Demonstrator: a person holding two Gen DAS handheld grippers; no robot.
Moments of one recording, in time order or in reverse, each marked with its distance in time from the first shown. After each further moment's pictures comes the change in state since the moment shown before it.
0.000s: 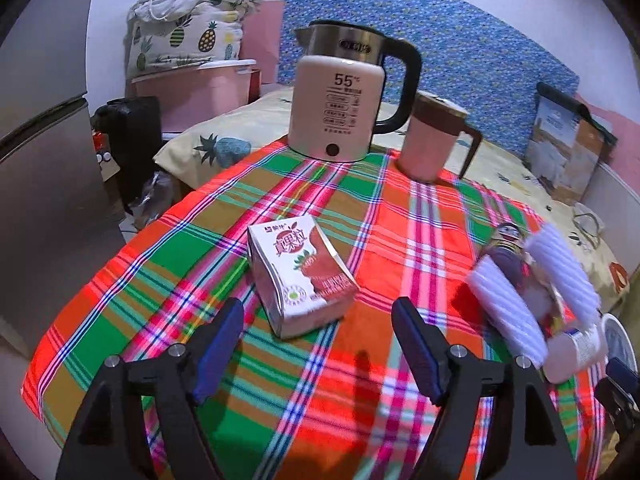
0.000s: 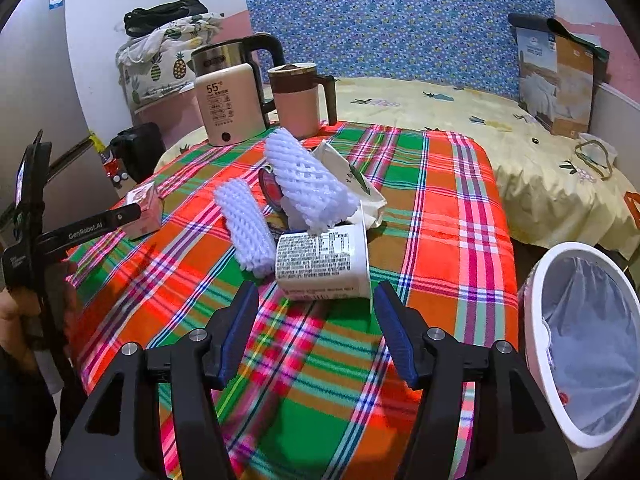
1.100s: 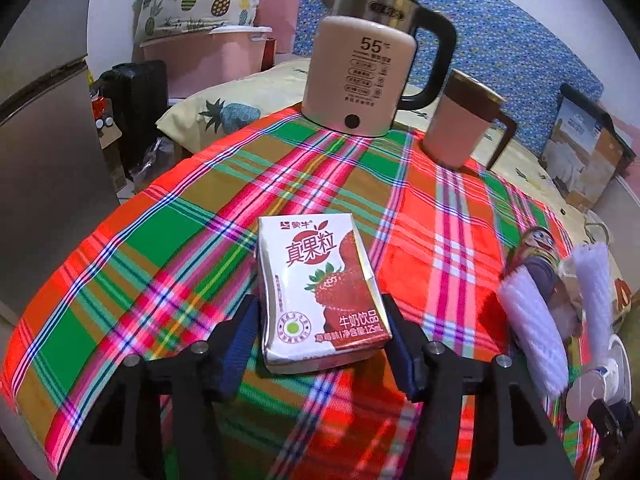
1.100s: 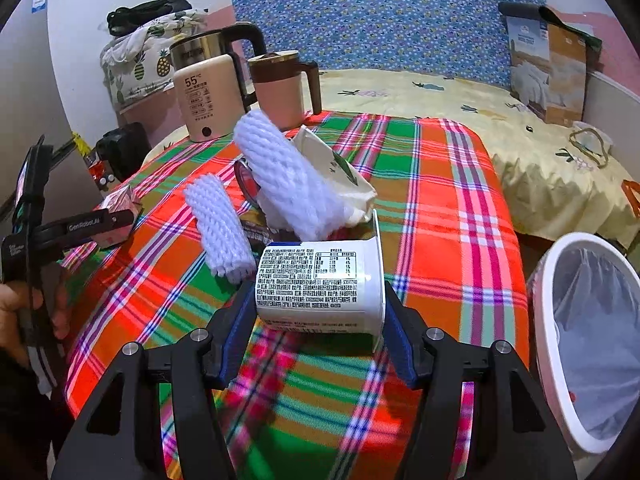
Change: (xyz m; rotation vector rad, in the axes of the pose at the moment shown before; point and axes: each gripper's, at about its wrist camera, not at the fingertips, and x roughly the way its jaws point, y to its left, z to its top) left arm 0.032 0.007 0.005 -0.064 0.095 0.004; right arm 0.012 -0.008 -0.005 0.034 0.019 -0.028
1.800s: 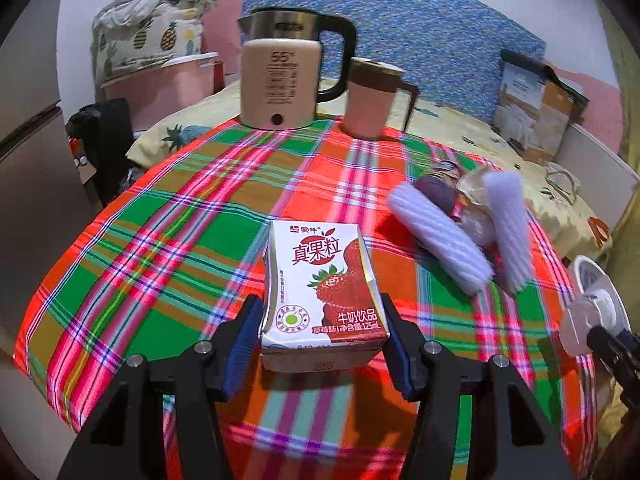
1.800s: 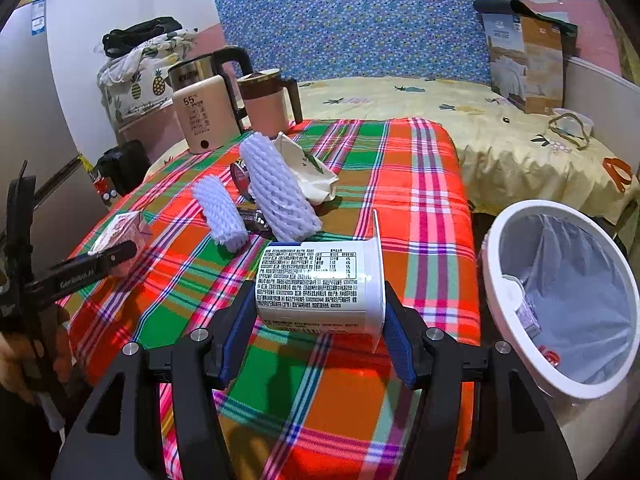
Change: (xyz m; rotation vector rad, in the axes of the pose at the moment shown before) left arm -0.065 -0.052 -0.056 0.175 -0.040 -0.072; right arm -0.037 -0.018 -0.018 0.057 -0.041 0.001
